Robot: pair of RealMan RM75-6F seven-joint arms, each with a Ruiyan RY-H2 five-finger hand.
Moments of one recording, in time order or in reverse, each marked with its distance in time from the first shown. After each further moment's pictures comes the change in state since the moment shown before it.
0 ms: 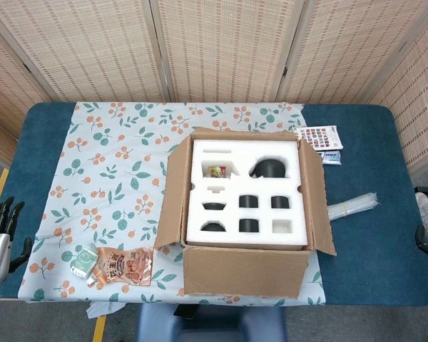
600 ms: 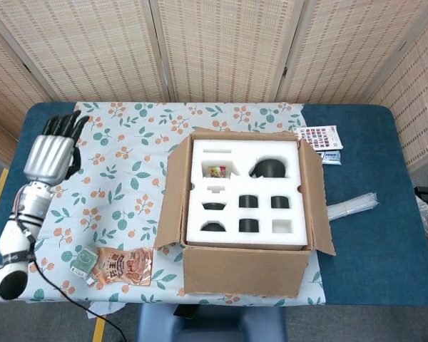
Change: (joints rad) left arm -0.536 0.154 -0.243 -0.095 -0.389 -0.500 0.177; right arm -0.090 0.058 0.017 0.192 -0.054 0.142 0.432
